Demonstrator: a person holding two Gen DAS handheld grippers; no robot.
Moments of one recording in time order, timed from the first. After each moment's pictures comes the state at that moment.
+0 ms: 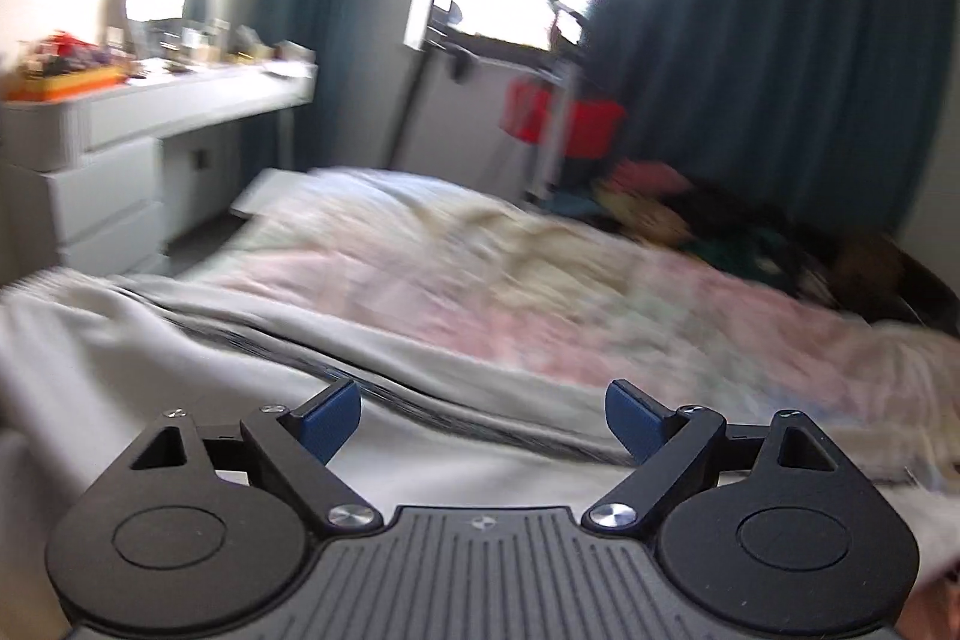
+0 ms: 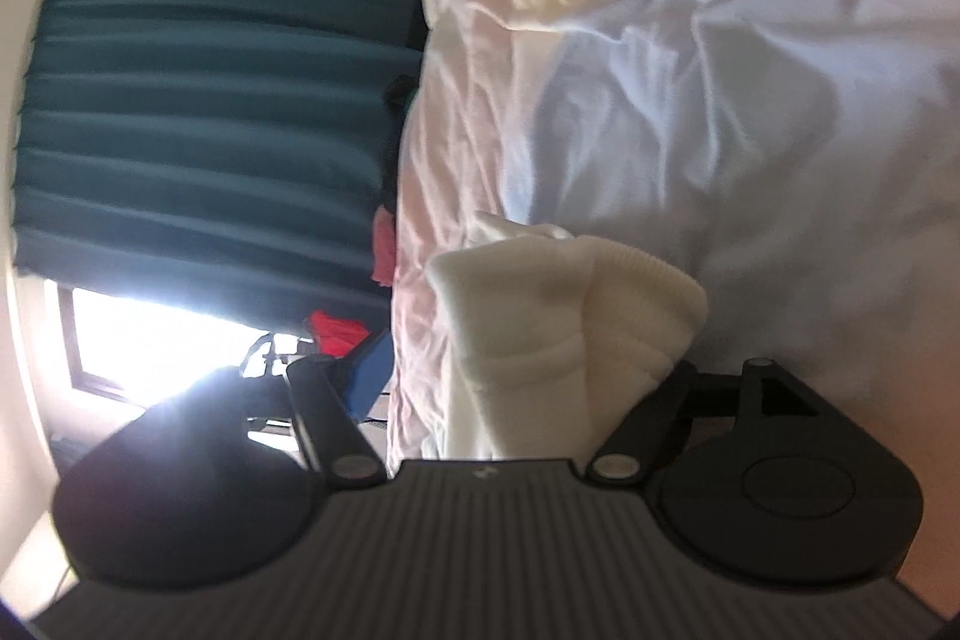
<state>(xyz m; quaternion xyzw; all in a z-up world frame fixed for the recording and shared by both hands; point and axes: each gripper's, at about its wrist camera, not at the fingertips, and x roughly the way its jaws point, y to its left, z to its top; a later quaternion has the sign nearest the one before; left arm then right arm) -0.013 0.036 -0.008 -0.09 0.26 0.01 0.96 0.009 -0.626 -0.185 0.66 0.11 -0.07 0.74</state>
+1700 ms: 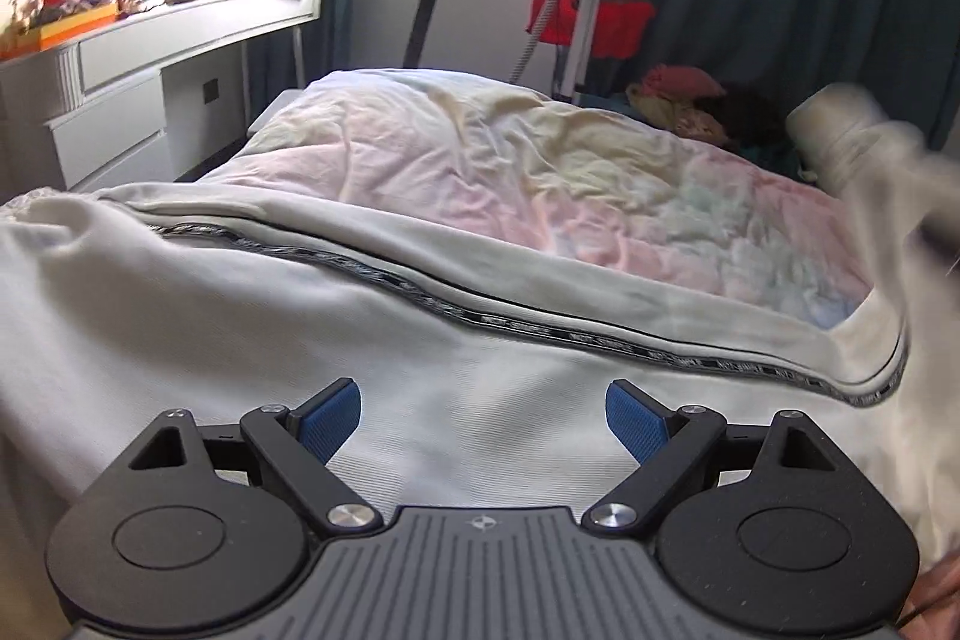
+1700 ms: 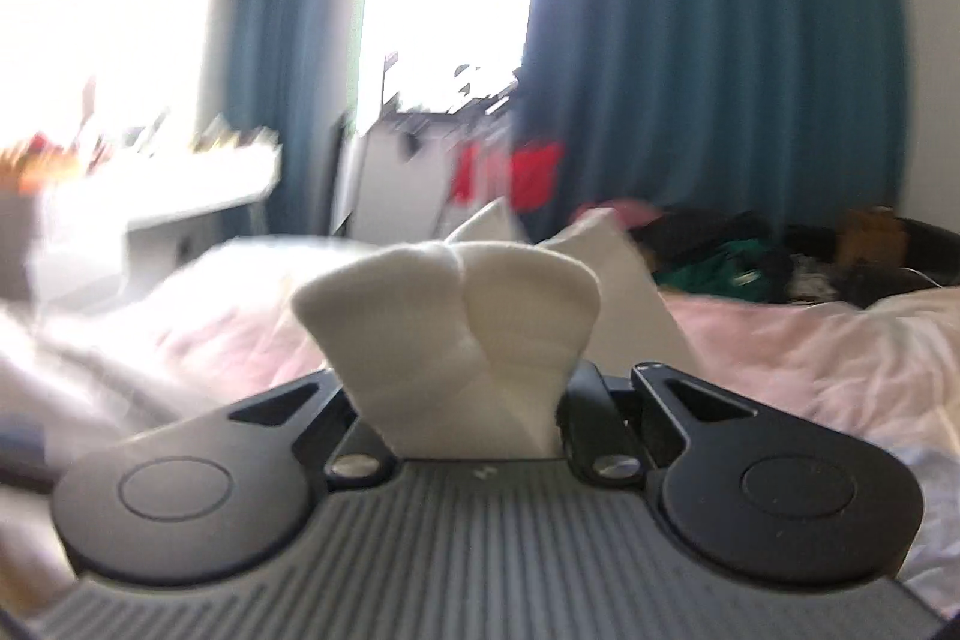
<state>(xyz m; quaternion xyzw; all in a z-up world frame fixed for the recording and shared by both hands) 0.014 0.068 -0.061 -0.09 0.34 0.05 0.93 0.021 -0.225 -0.038 -0.05 0.12 0.07 0.99</state>
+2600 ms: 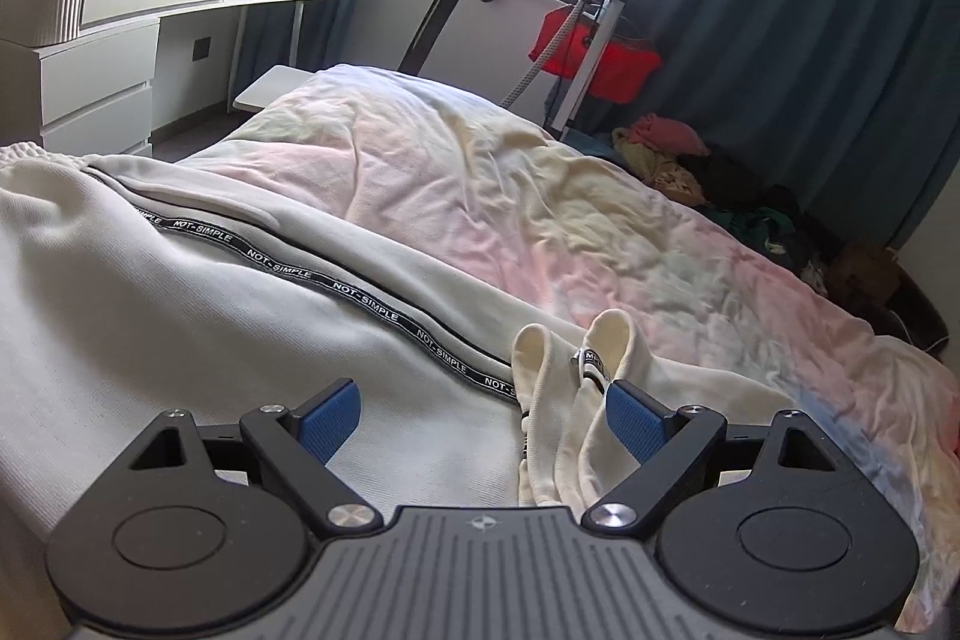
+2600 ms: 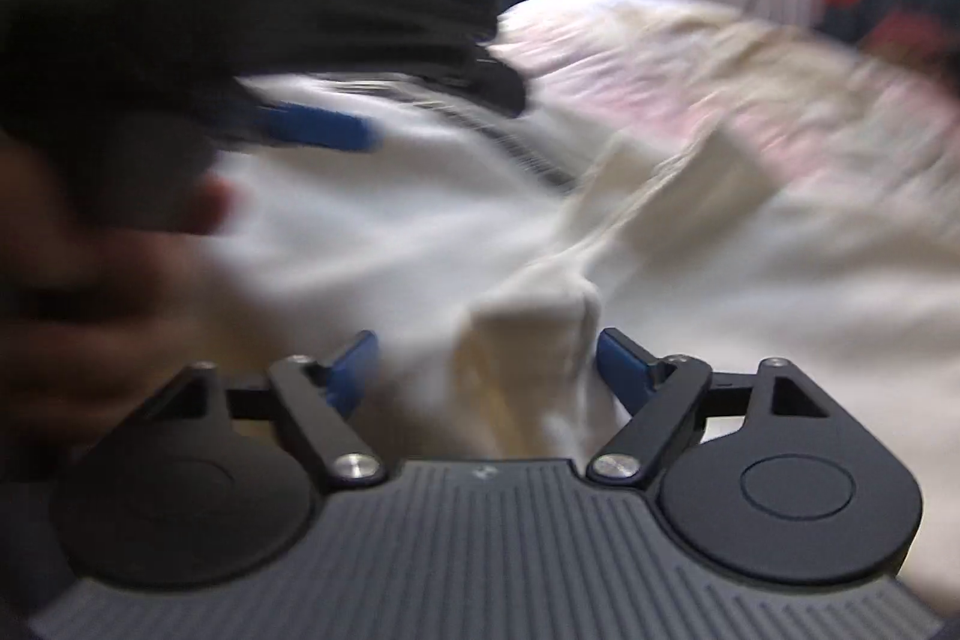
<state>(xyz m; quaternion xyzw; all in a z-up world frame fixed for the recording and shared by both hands) 0.027 0.113 -0.054 -0.18 0.32 0.02 0.93 0.004 -0.124 -0.076 -0.04 0.36 0.35 0.86</state>
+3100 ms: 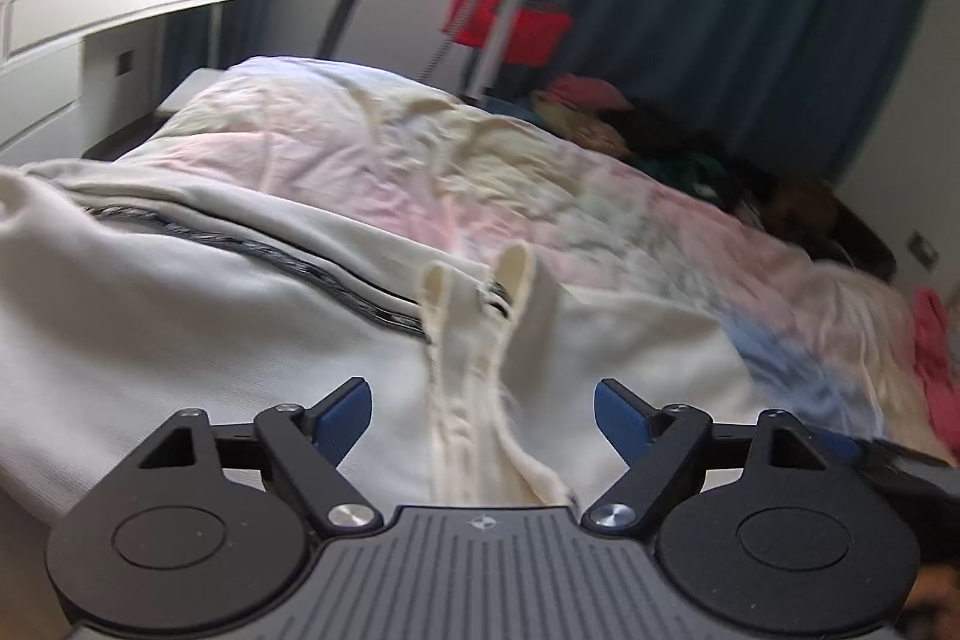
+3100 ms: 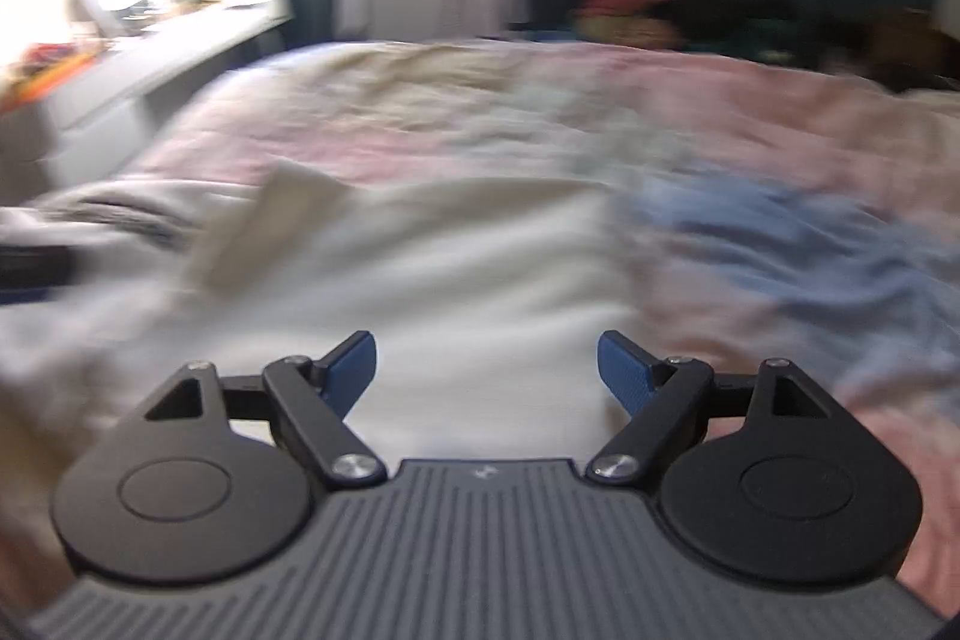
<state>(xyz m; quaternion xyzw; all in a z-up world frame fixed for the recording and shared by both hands) -0.004 0.072 -0.054 -0.12 0.33 -0.07 0.93 0.031 -0.267 -0.085 0.02 0.34 0.06 0.94</state>
